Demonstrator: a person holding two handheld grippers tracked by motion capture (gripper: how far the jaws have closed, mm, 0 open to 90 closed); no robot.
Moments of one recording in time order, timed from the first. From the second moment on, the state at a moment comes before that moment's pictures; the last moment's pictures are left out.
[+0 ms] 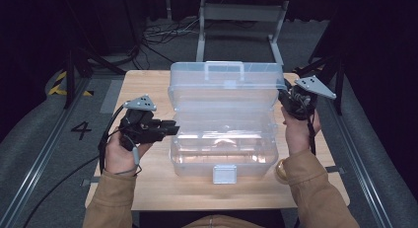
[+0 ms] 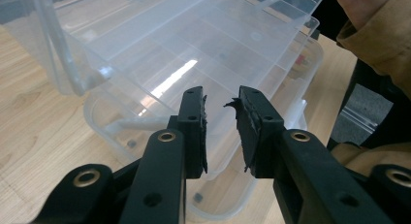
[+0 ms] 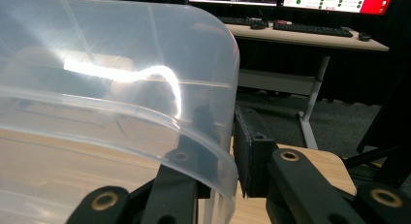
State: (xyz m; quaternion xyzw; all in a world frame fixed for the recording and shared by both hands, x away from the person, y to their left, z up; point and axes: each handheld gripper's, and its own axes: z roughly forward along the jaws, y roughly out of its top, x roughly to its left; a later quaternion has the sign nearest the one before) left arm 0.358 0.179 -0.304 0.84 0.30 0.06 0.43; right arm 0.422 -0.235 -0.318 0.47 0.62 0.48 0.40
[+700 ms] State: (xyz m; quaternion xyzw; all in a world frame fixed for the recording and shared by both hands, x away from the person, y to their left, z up) left arm 0.332 0.150 -0.327 0.90 0.24 0.03 0.35; right arm 0.430 -0.238 -0.314 0.47 0.64 0.48 0.39
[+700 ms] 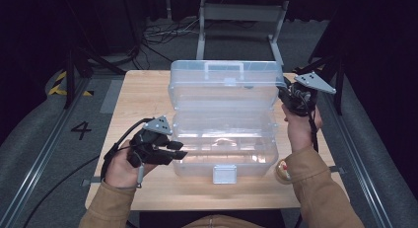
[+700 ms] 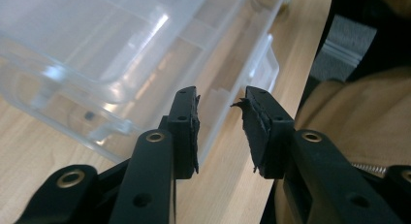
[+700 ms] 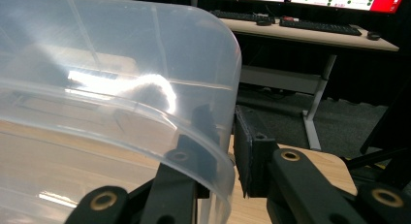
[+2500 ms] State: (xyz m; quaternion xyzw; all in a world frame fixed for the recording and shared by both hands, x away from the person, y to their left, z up) left arm 0.352 0.103 -0.411 0.95 0.26 0.00 0.20; right arm 0.452 -0.236 -0.309 0.49 0.63 0.47 0.37
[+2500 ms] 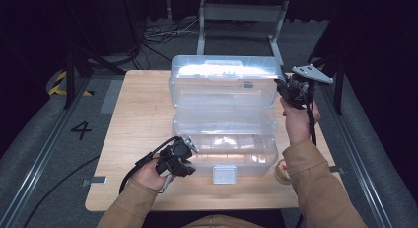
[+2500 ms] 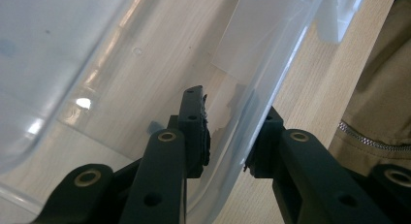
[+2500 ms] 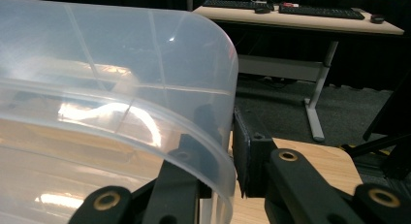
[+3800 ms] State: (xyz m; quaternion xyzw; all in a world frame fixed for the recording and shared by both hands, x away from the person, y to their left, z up) left arm 0.348 0.109 -0.414 0.94 0.25 0.01 0.24; right arm 0.518 -0.233 -0.304 0.52 0.66 0.43 0.34
